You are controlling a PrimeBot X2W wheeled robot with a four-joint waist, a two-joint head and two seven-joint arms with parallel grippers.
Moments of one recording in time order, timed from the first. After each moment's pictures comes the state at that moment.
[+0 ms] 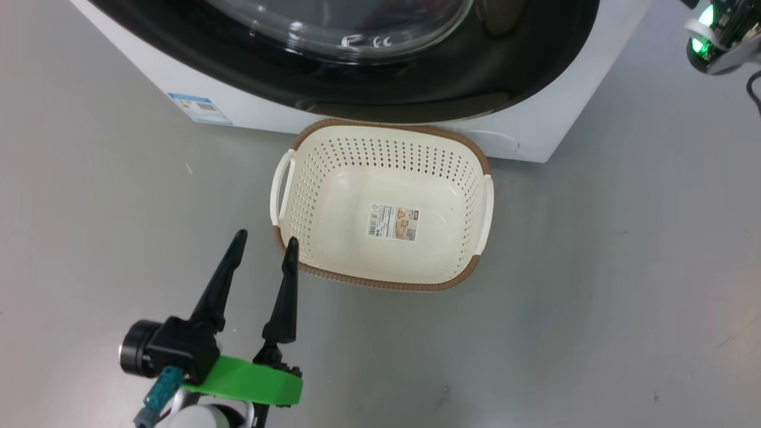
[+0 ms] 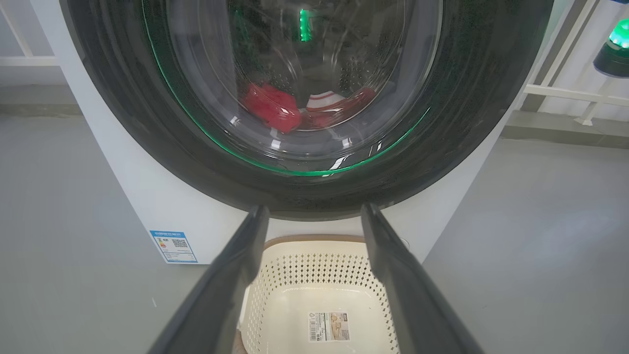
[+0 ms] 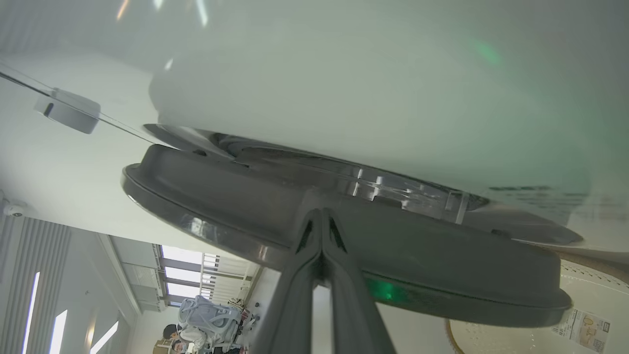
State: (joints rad) left arm -0.23 0.04 -0.19 0.12 -0.20 -0.02 -0.25; right arm -1.17 -0.40 0.34 0.69 1.83 0.13 0.68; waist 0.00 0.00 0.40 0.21
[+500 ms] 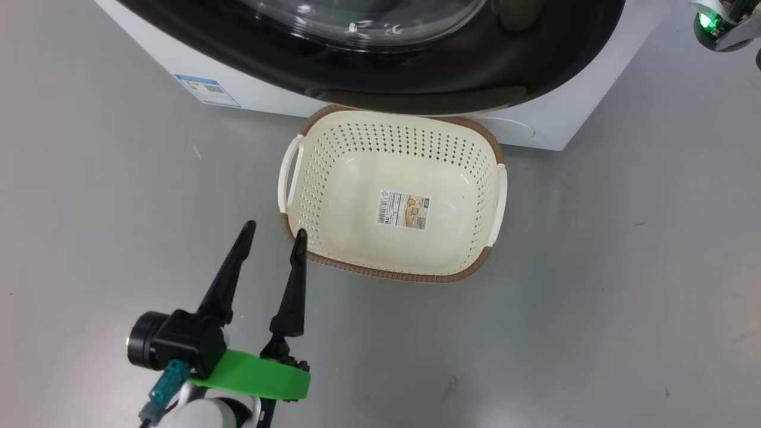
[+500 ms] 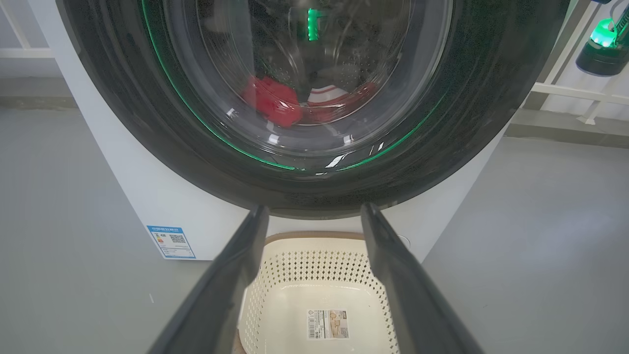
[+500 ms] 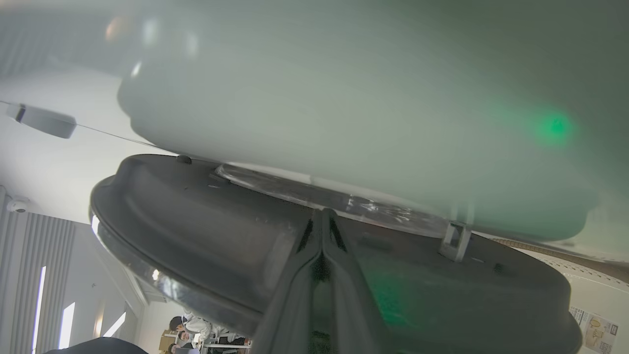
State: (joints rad) left arm -0.25 0.04 -0.22 0.11 -0.22 -0.01 -0.25; right arm -1.24 -0.38 0.32 0.74 1.80 0.13 0.72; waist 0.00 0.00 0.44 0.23
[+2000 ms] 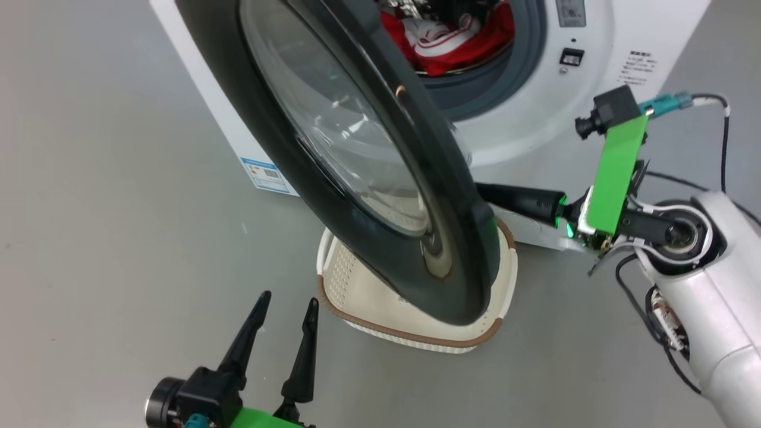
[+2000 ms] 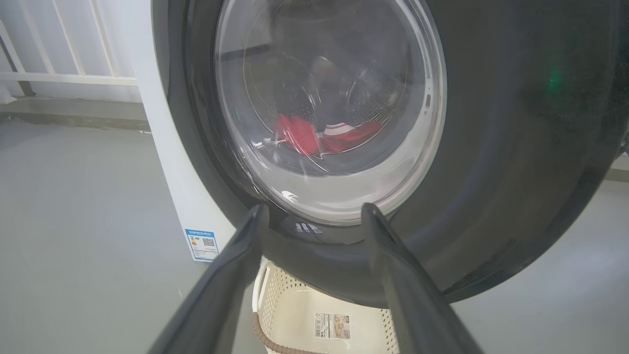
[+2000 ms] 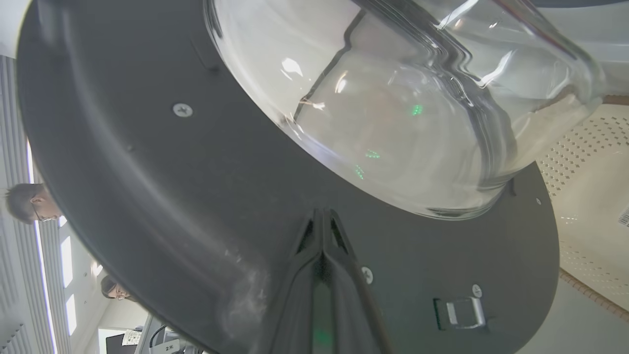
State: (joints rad) left arm -0.10 0.04 -0.25 0.13 -0.22 0.00 -0.25; right arm -0.70 -0.26 0.34 0.38 1.63 0.12 0.85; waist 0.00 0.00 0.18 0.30
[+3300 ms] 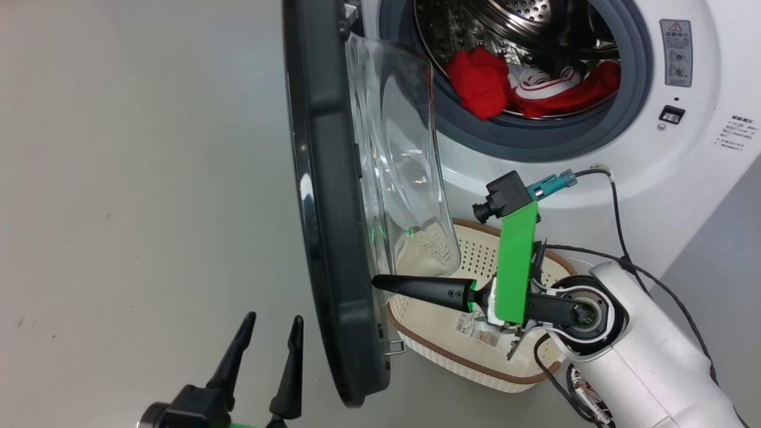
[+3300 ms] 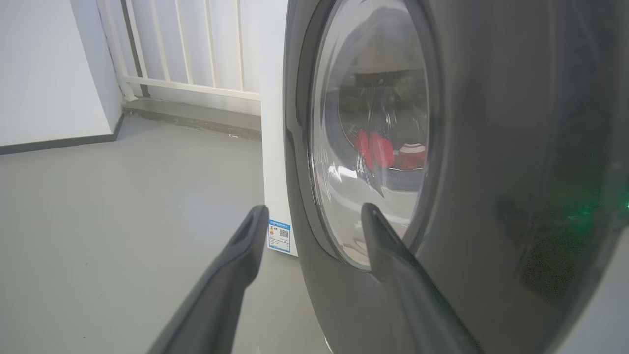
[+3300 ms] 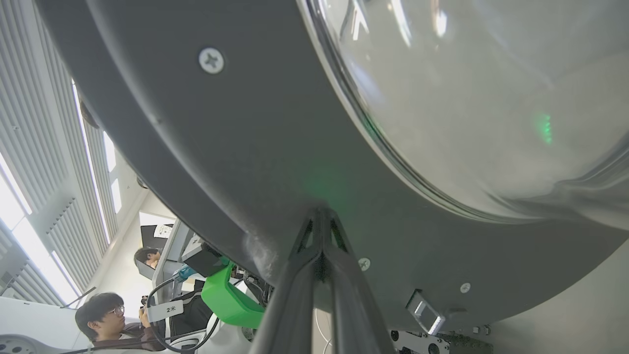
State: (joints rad) left arm -0.04 0.04 -0.22 0.13 -0.24 0.03 -0.25; right arm -0.55 -0.13 0.46 0.28 1.56 0.12 0.81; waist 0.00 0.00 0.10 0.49
